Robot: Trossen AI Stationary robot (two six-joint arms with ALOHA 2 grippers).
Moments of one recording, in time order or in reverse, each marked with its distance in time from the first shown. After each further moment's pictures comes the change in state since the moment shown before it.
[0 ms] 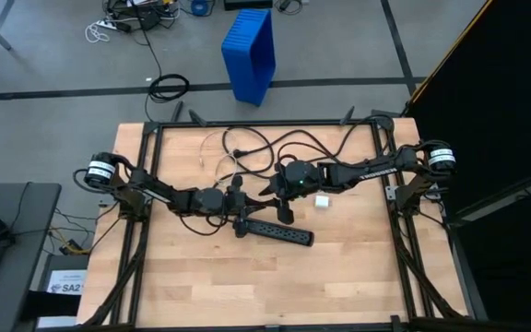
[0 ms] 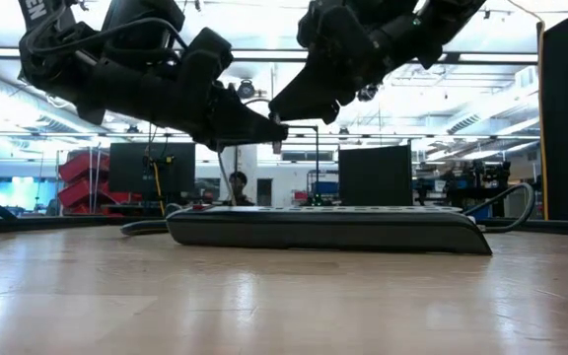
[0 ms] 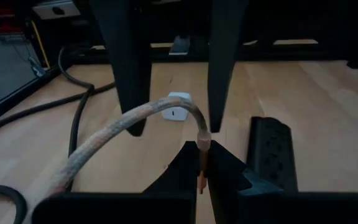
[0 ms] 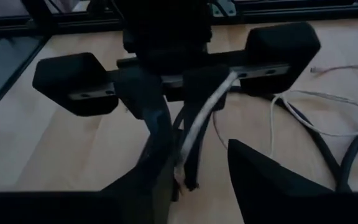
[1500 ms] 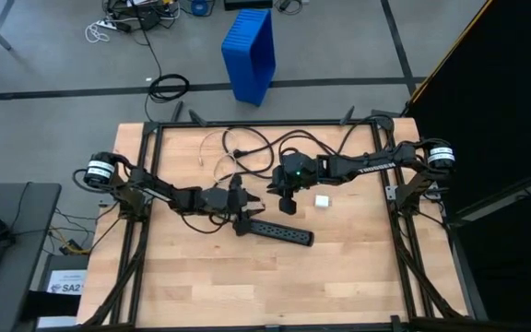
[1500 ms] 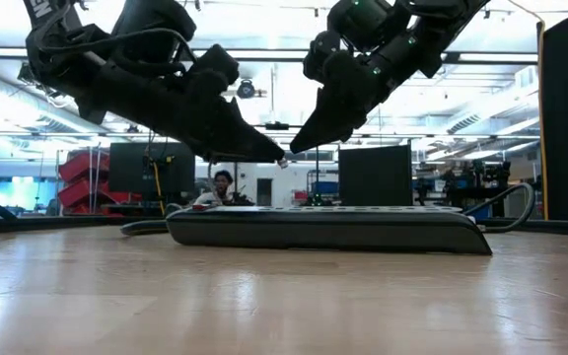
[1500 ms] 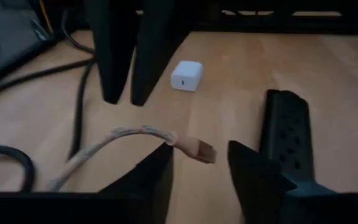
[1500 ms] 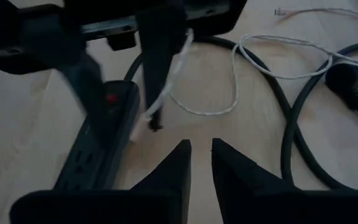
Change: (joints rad) left arm 0.031 -0.011 0.017 -0.172 -0.010 -0.084; right arm -0.081 0.002 0.000 -0.162 0.032 -0.032
